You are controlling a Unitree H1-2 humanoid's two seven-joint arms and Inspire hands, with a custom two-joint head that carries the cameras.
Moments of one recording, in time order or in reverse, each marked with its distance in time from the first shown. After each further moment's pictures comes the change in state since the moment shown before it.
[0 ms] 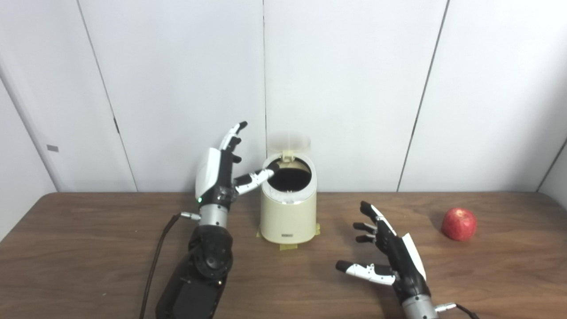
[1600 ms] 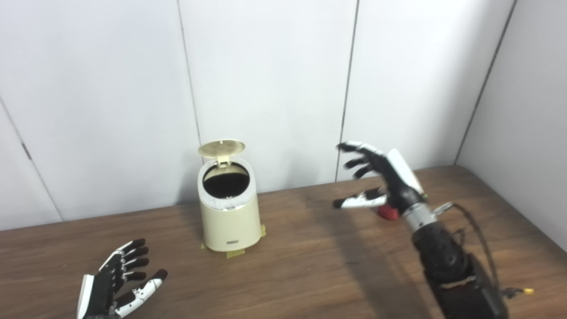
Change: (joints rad) left arm 0.442 0.076 0.148 -0.188 -0.237 -0.038 -0.244; right arm -0.165 -0.318 -0.133 -0.217 -0.220 0.330 0.075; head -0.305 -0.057
